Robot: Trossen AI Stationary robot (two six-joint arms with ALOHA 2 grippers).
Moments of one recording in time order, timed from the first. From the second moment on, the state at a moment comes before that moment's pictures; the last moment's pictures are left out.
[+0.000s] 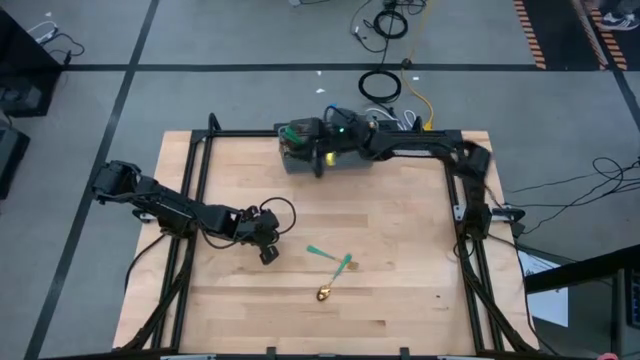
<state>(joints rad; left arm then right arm) -0.23 1.39 0.58 -0.23 -0.23 -0.68 -0.44 1.93 1.39 0.28 -0.50 0.08</state>
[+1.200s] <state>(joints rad) -0.23 1.40 0.58 -0.23 -0.22 -0.70 0.24 2.00 1.40 -0.54 -0.29 -0.45</state>
